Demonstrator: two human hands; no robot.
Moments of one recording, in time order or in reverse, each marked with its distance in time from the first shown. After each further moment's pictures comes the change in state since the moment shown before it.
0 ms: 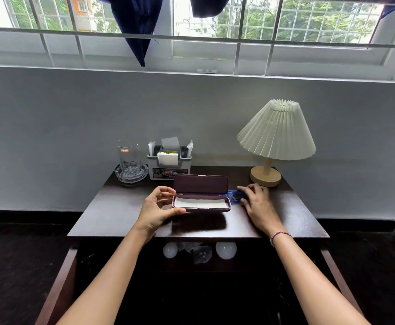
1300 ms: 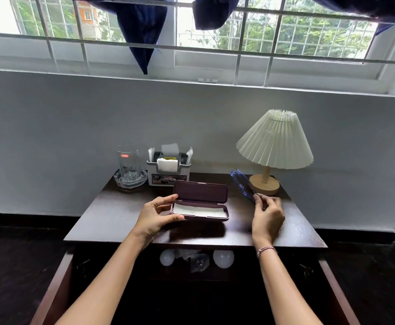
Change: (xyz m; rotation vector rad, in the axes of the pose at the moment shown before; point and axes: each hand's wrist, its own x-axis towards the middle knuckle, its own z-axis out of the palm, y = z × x) left_hand 0.001 -0.001 0.001 -0.021 -0.048 -0.022; right_hand -0.013 -0.033 -0.011 0.517 0.697 0.438
